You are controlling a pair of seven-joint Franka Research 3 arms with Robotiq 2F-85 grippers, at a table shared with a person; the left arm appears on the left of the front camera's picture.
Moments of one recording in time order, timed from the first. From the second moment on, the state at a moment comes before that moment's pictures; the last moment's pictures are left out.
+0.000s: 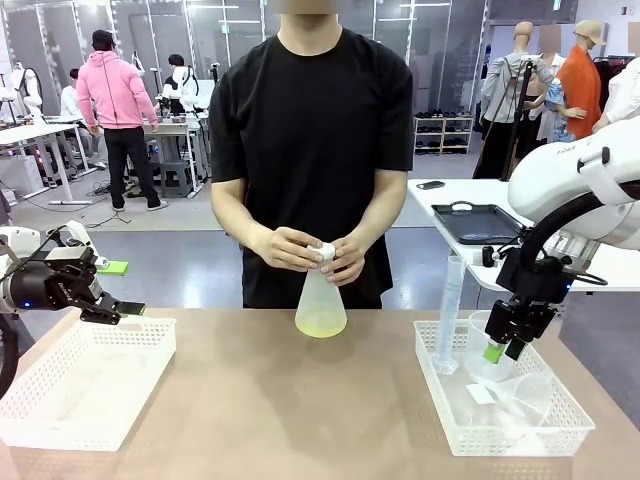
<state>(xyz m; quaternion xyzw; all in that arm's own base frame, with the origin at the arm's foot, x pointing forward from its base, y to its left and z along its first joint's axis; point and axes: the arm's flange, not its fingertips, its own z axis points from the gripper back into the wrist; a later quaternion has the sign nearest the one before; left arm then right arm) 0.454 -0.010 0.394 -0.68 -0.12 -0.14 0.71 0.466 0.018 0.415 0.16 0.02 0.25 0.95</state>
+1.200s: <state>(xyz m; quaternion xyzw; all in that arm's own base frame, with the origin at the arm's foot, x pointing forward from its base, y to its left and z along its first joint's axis) 0.454 -0.010 0.394 -0.68 -0.12 -0.14 0.71 0.442 -0.051 0.448 0.46 -0.09 0.10 0.88</state>
